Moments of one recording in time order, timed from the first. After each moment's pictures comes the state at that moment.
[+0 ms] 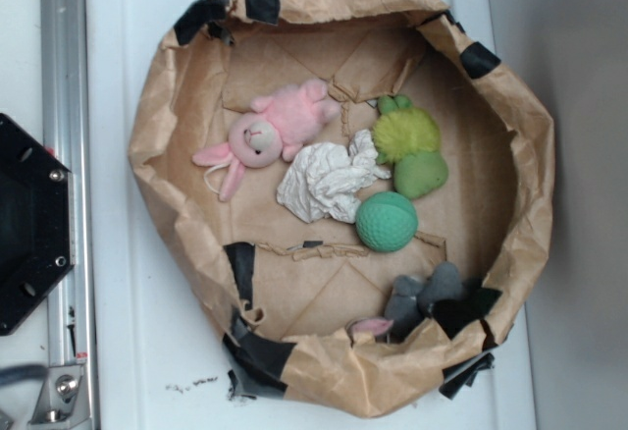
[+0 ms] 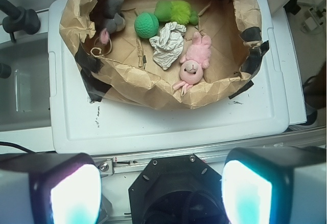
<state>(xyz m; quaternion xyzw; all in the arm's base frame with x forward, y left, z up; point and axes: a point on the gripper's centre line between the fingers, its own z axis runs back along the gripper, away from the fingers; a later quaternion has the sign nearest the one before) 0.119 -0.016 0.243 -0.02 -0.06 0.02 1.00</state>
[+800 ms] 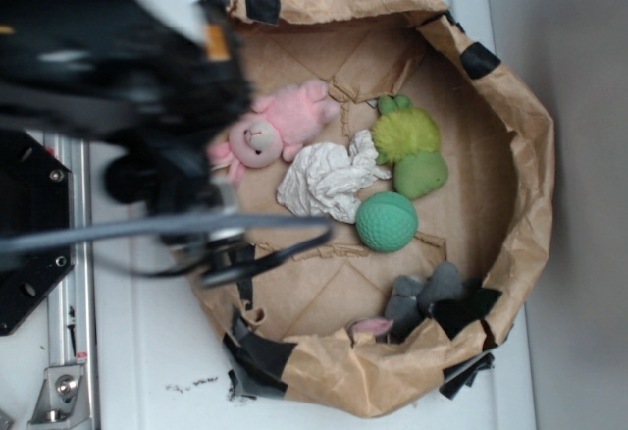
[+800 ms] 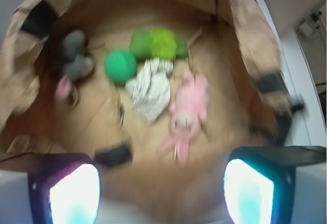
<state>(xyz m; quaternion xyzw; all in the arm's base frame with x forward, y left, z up) 0.217 0.012 0.151 0.00 -0.08 0.07 0.99</state>
